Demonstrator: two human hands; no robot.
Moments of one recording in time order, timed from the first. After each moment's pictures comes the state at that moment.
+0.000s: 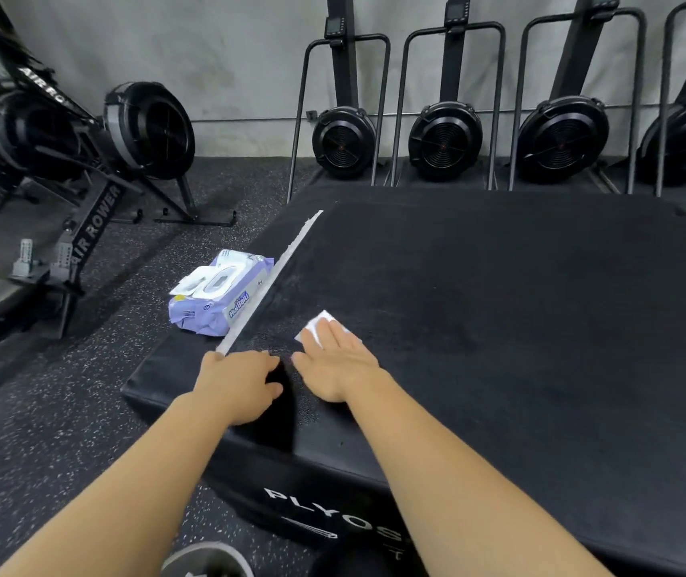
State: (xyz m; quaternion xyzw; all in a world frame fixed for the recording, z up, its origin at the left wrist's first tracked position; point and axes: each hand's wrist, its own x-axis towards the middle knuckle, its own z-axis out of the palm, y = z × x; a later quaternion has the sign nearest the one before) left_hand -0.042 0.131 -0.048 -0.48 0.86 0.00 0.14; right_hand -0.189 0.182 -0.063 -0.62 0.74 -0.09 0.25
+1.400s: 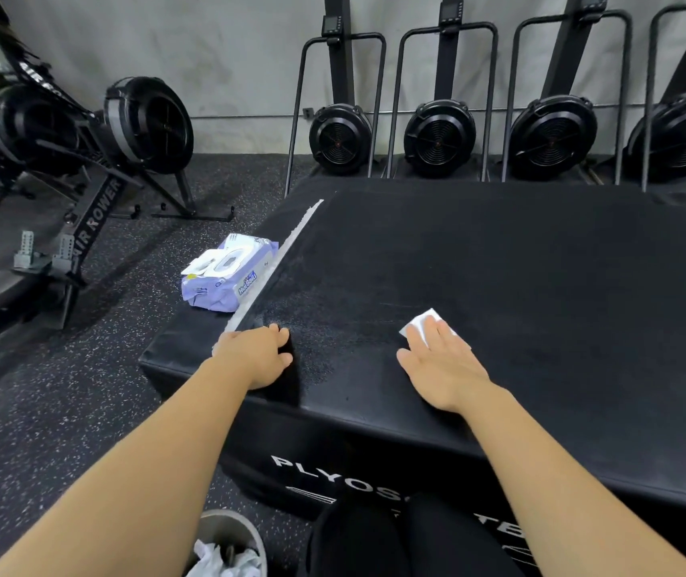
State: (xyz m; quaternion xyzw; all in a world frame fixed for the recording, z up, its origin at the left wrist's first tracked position) left_hand -0.037 0.135 -0.054 -0.47 0.86 0.03 0.20; right_hand -0.250 0.297 -0.074 -0.54 0.81 -0.11 0.19
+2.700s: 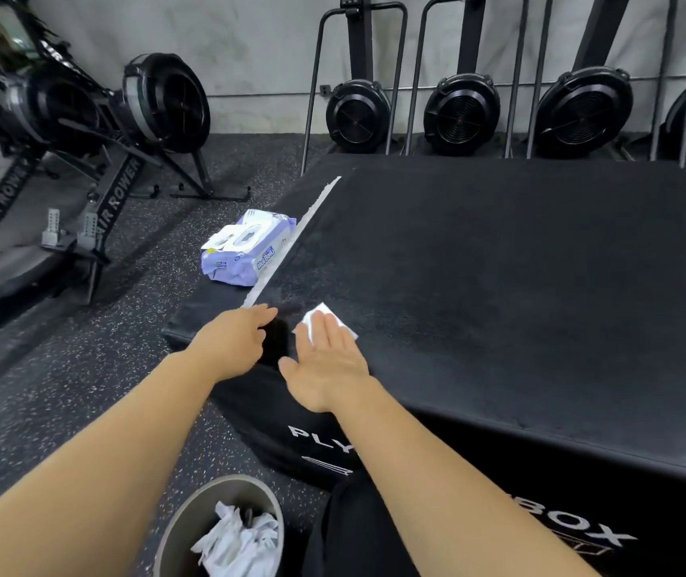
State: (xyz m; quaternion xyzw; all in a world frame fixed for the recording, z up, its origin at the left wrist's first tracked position) left_hand 0.018 0.145 -0.052 -0.49 0.86 0.12 0.02; right_hand -0.110 0.239 -0.081 -0.64 0.74 -0.01 0.22
